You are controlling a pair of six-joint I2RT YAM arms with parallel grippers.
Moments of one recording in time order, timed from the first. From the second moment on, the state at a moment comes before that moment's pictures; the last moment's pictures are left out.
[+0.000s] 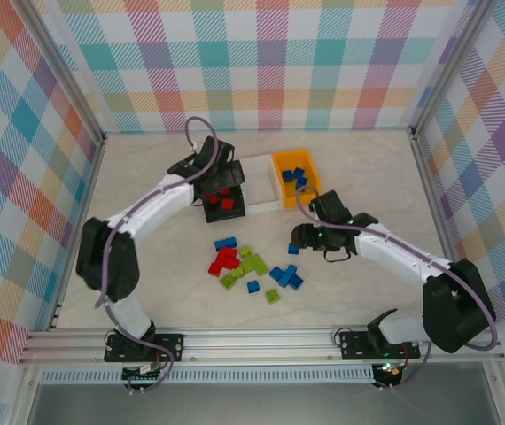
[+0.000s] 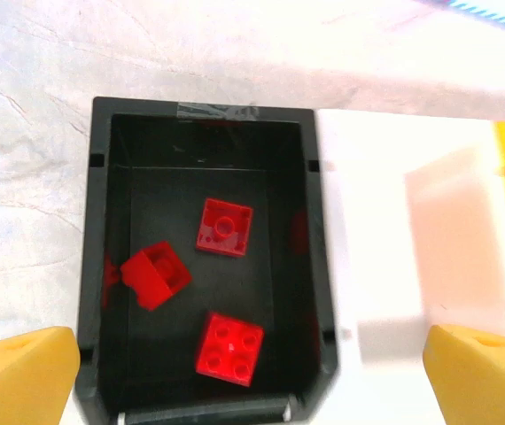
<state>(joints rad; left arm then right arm) -0.52 1.70 1.44 -0.60 -0.28 -0.66 0.56 1.35 0.83 -0.56 -0.10 0.53</state>
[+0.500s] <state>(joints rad) -0.58 1.24 0.84 -0.58 -0.29 -0.75 0.62 1.57 0.88 -0.47 -0.07 0.60</state>
